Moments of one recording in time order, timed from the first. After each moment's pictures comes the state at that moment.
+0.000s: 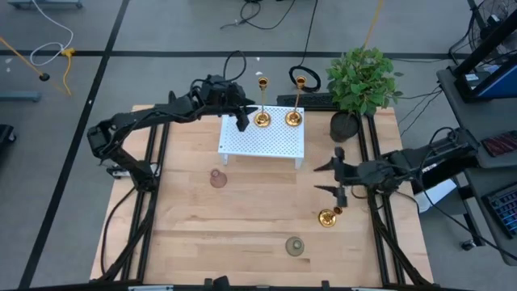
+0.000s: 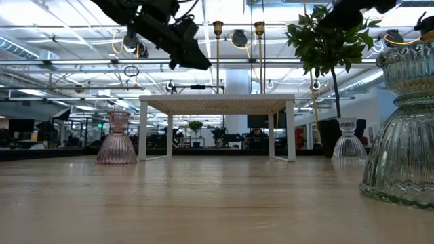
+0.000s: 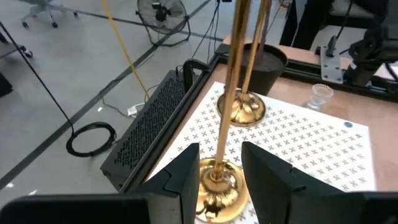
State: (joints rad) left arm 0.54 1.52 1.20 -0.10 0.17 0.07; right arm 0.38 0.78 0.72 -0.42 0.35 0.11
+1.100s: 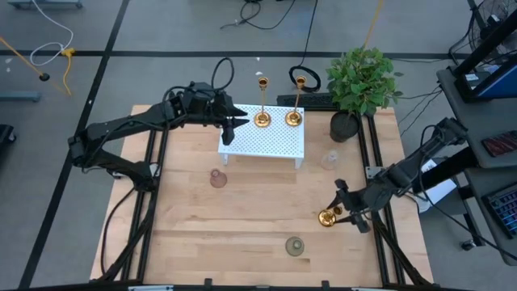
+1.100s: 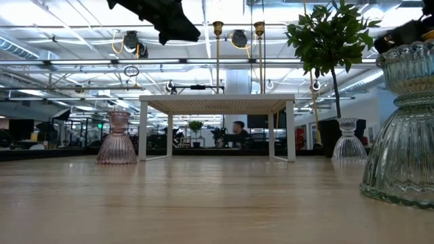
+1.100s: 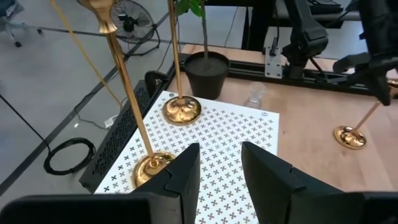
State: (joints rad) left arm 0.42 1.32 1.20 -0.30 0.18 0.10; right arm 0.67 0.72 0.47 -0.38 0.16 0.33
